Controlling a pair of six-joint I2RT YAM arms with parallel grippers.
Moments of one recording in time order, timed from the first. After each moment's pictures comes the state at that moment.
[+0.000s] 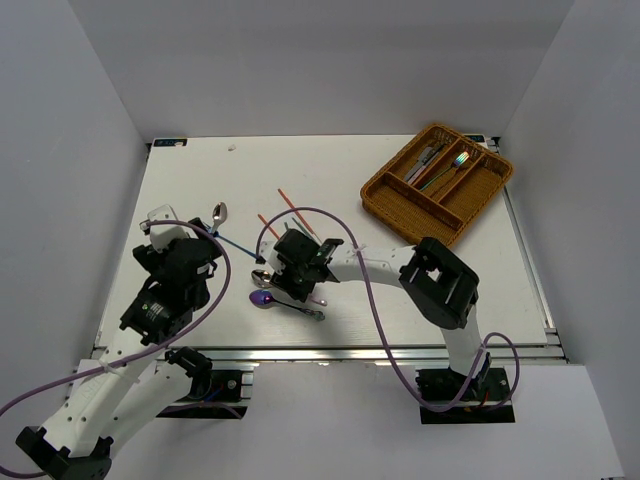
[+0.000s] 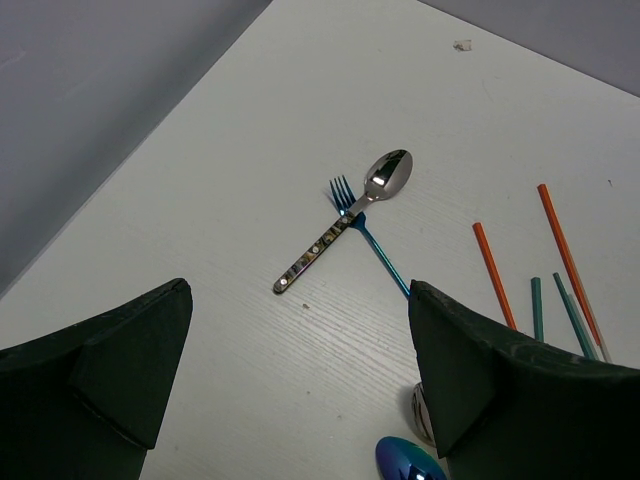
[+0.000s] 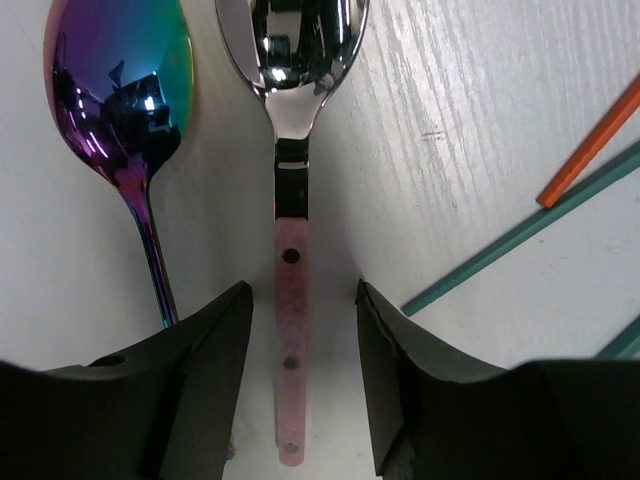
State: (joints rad) left arm -0.55 0.66 0.77 -0.58 -0.96 -0.49; right arm 1.06 2.00 1.36 -0.39 -0.10 -0.19
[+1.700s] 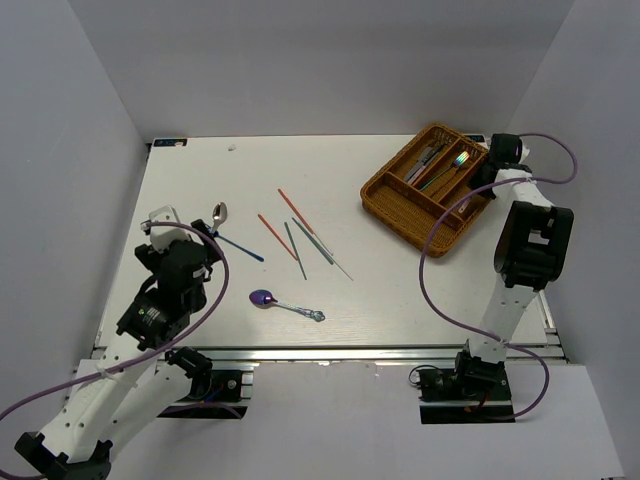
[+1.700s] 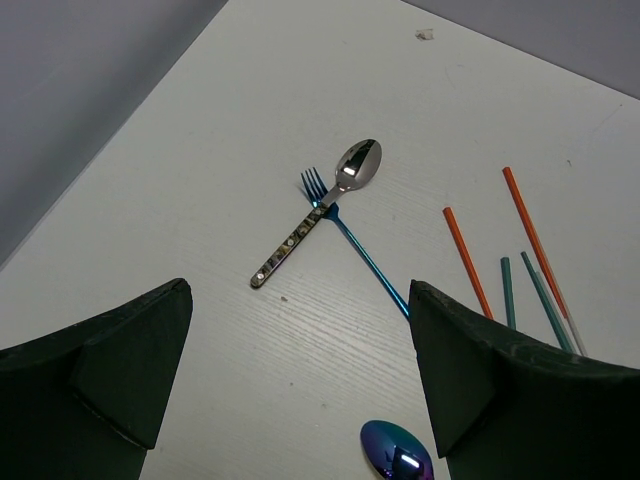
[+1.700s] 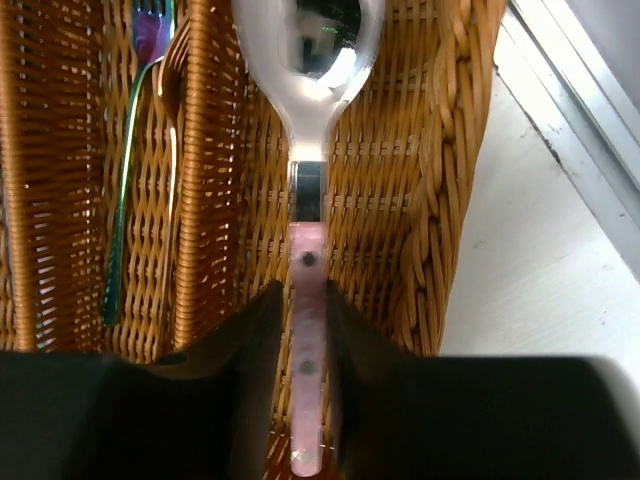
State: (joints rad) left arm -0.55 0.62 0.77 -0.56 -0.88 -0.46; right arm -0.16 2.03 1.57 -0.36 0.12 0.44
